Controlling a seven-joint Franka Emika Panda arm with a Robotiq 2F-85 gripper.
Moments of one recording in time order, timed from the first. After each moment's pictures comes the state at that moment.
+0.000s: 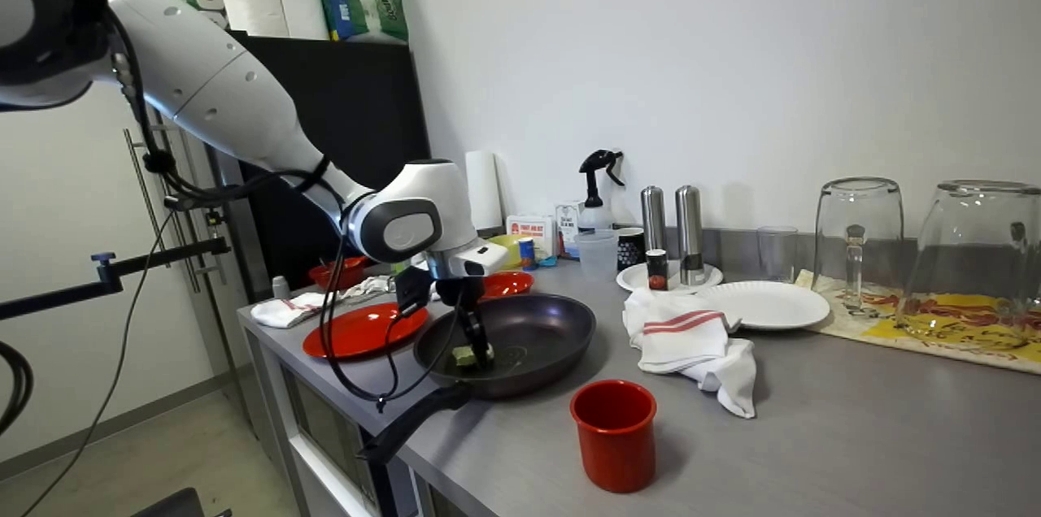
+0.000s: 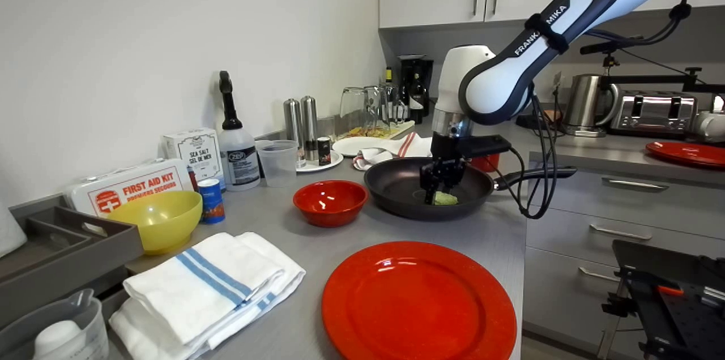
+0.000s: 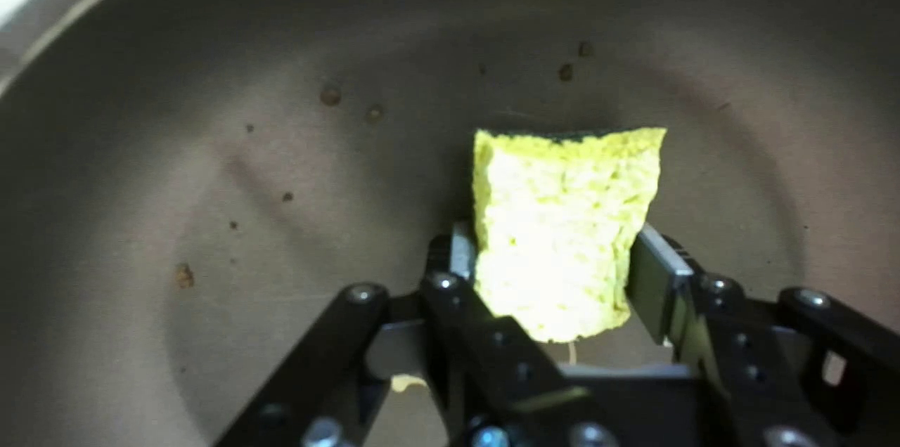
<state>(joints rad) -0.01 0.30 -0.08 -2.16 0.09 2.58 0.32</state>
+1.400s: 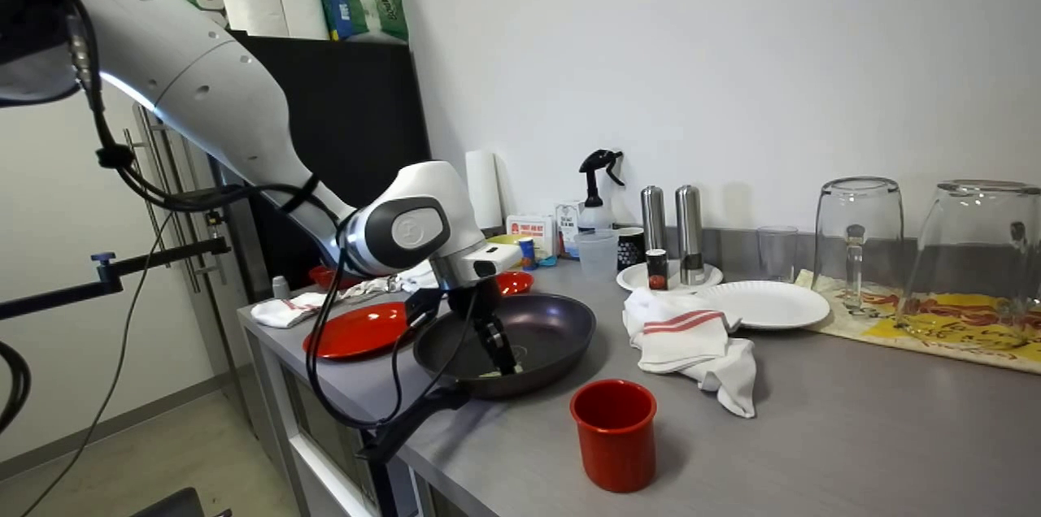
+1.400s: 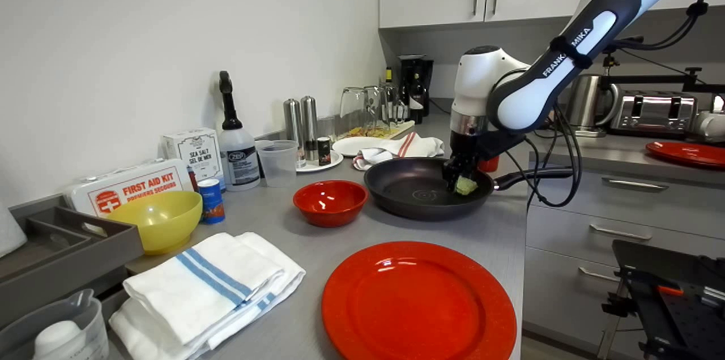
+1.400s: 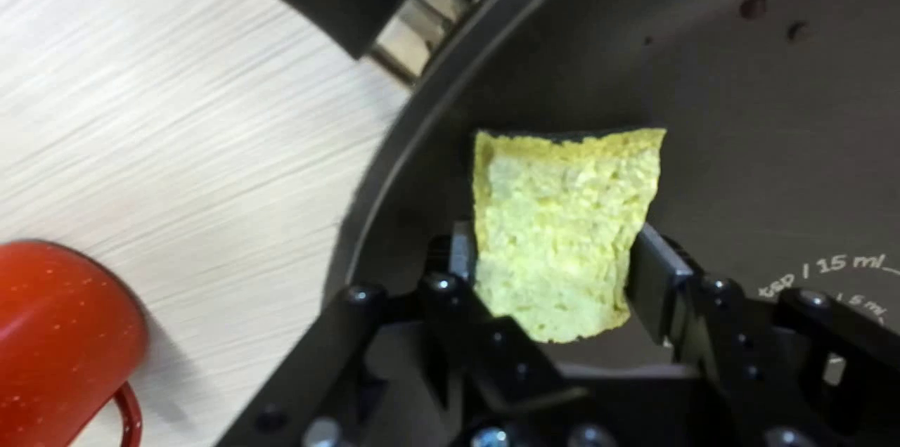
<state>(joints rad) 0.02 0.27 -0.24 -2.22 -0.30 2.63 0.49</state>
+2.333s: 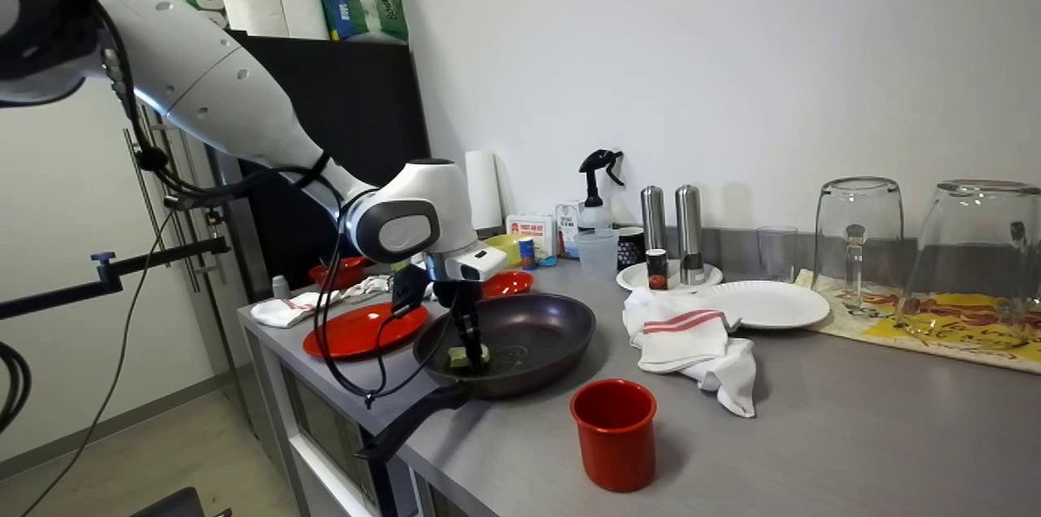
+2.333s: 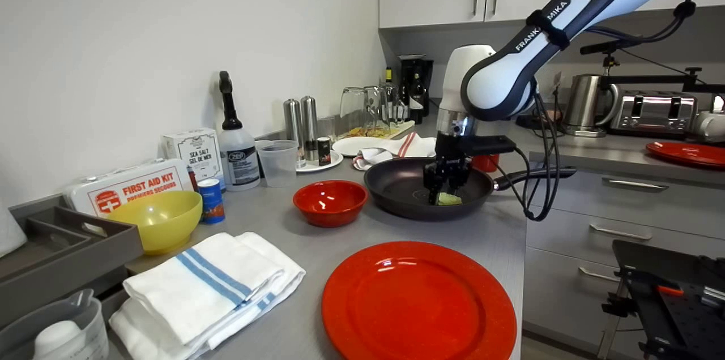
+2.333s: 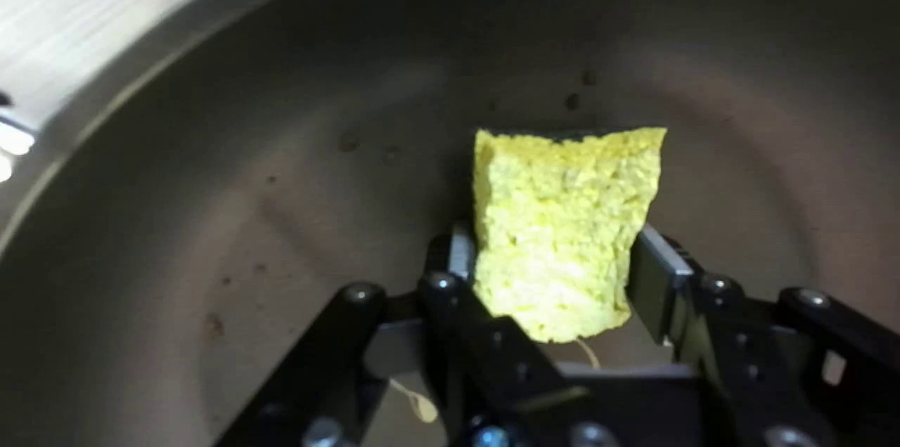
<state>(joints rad) -0.03 0.28 -0.06 -2.17 0.14 2.55 0.33</state>
